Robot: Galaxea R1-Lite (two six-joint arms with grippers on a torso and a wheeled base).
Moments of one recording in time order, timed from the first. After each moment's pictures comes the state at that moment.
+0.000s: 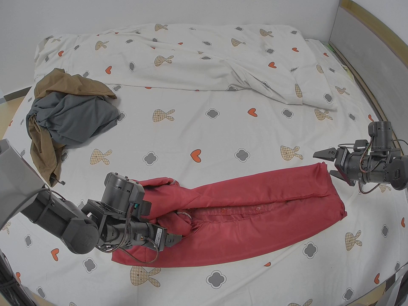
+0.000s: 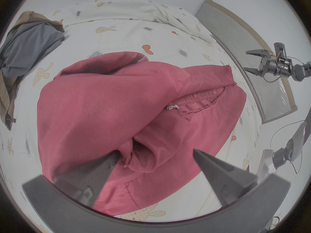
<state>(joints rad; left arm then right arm) -0.51 1.93 -0.70 -0.38 -0.06 -0.15 0.01 1.75 -0.84 -0.35 0.35 0.60</state>
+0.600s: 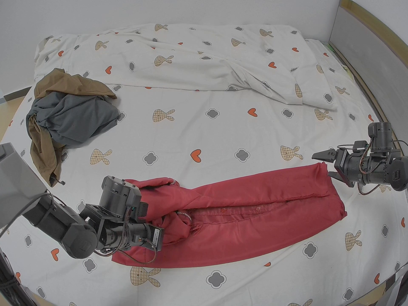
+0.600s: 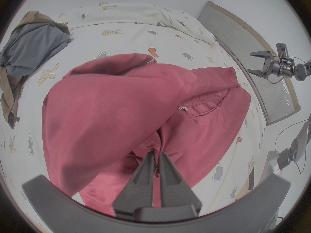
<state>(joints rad) -0.49 1.94 -0.65 -0.48 -0.02 -0.14 0.02 1.75 -0.83 -0.35 0.37 0.60</state>
